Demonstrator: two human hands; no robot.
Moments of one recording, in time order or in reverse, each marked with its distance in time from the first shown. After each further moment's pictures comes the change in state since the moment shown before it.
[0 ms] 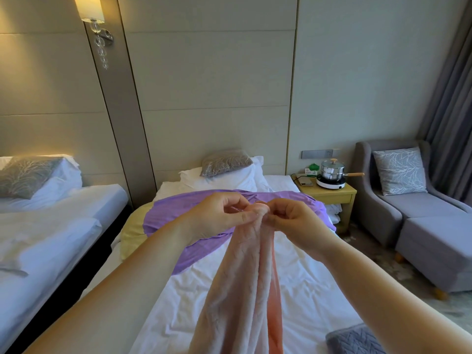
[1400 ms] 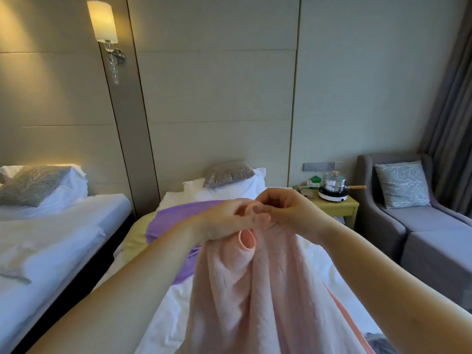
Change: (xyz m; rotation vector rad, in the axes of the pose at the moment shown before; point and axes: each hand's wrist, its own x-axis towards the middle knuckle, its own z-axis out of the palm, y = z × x) left_hand 0.007 0.017 0.001 0.132 -0.104 -0.013; right_hand 0.011 -0.046 -0.010 -0.031 -0.145 -0.080
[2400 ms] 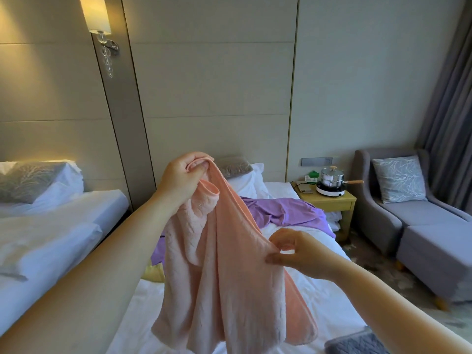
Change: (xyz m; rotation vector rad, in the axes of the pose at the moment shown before) left_hand 0.010 -0.020 -0.061 -0.045 0.800 0.220; right_hand -0.038 0.072 0.001 -0.455 -0.068 0.122
